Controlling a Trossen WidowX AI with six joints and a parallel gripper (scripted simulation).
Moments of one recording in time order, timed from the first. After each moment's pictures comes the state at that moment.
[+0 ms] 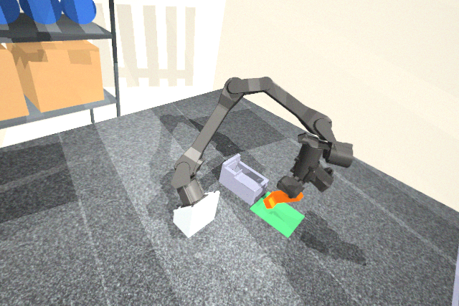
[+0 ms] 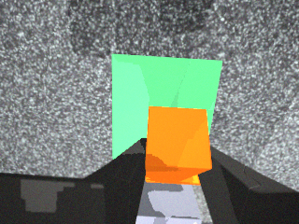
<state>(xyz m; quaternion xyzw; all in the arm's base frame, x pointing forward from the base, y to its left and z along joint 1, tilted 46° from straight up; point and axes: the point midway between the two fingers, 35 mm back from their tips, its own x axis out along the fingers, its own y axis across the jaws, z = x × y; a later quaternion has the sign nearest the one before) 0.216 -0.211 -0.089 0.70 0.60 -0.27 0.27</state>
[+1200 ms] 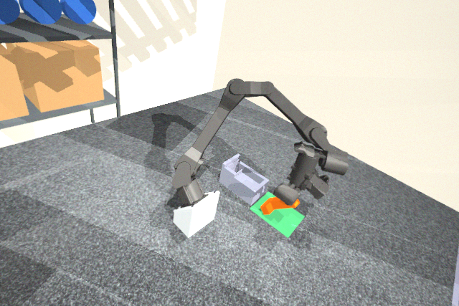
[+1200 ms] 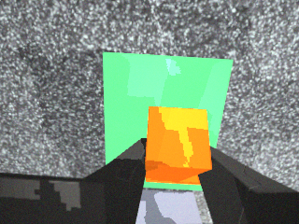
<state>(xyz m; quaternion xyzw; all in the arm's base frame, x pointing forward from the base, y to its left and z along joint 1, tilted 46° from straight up) 0.219 -0.189 -0.109 0.70 0.60 -0.27 0.27</state>
